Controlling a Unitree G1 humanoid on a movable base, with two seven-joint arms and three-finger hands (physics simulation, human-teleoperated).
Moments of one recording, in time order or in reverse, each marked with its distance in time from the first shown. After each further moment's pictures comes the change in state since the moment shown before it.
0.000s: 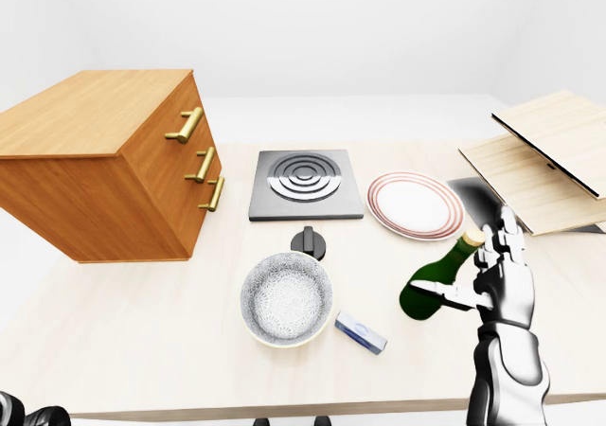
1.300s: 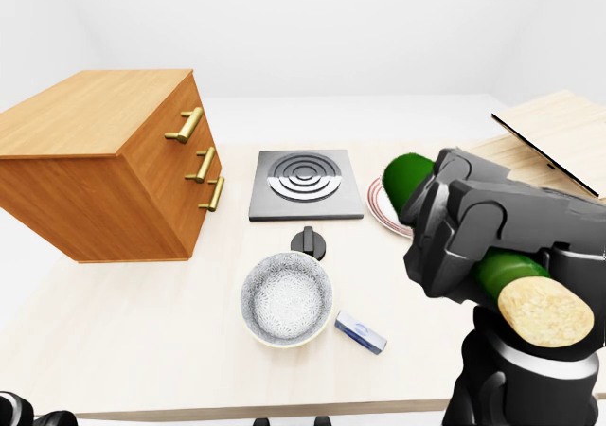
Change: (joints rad) left arm 0.021 -0.039 -0.012 0.010 0.058 0.000 -0.047; right arm -0.171 0.015 0.237 -0.782 -0.141 0.000 -0.019
